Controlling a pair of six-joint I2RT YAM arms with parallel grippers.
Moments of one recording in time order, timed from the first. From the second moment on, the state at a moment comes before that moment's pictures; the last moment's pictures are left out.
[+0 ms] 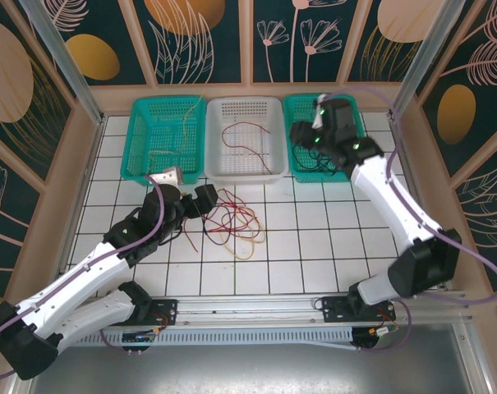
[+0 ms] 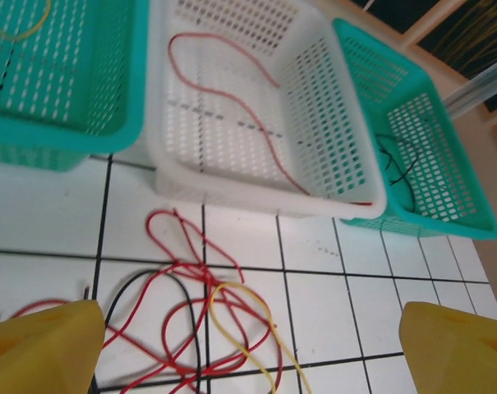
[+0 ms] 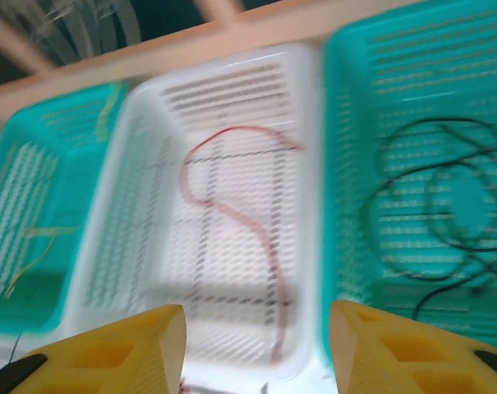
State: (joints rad) left arm -0.70 0.89 0.72 -0.35 -0.21 -0.82; right arm 0.46 1.41 1.37 -0.53 -0.02 0.41
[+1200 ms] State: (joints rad) left arm -0.56 1.05 0.36 -0.19 0.15 -1.28; right arm 0.98 1.63 1.12 -0.35 0.07 0.58
